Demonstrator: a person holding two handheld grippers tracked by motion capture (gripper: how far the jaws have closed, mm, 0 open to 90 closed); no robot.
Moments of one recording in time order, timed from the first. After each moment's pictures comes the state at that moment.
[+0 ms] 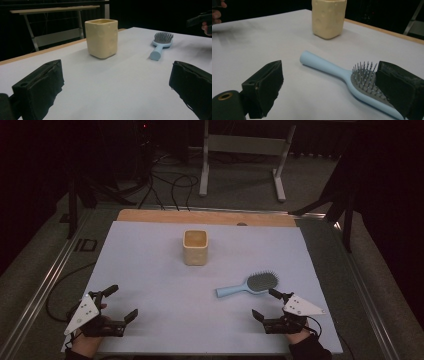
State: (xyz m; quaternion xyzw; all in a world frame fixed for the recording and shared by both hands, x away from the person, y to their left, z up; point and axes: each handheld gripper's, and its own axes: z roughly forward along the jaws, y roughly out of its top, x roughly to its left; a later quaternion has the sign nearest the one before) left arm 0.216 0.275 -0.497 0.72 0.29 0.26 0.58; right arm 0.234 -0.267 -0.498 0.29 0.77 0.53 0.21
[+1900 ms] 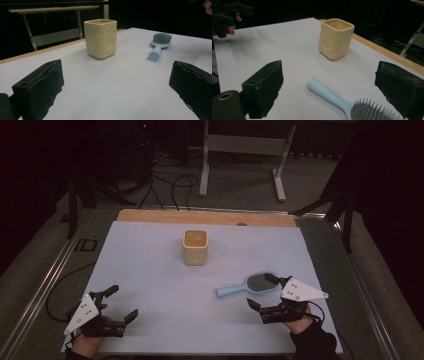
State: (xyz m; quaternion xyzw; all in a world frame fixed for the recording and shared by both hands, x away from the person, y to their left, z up) left arm 0.215 0.275 -0.498 0.71 0.29 0.26 0.58; right arm 0.244 -0.243 -0.422 0.25 0.78 0.53 0.22
